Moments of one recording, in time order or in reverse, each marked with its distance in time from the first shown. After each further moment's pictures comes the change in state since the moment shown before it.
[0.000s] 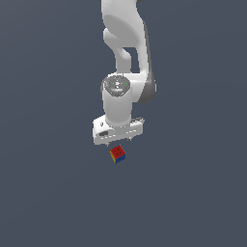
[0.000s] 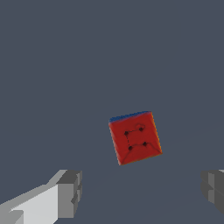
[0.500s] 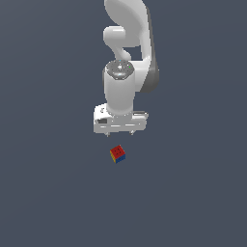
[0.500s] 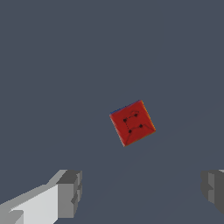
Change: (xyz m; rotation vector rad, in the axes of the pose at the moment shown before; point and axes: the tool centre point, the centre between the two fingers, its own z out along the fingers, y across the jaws) arm -0.013 -0.009 -0.035 -0.007 0.003 0.185
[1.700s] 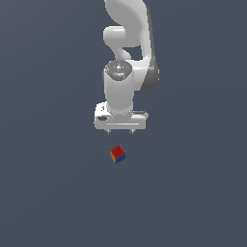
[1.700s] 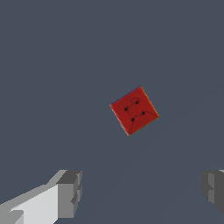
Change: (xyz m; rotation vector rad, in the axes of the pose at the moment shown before) arm -0.014 -0.004 0.004 0.022 -0.027 0.108
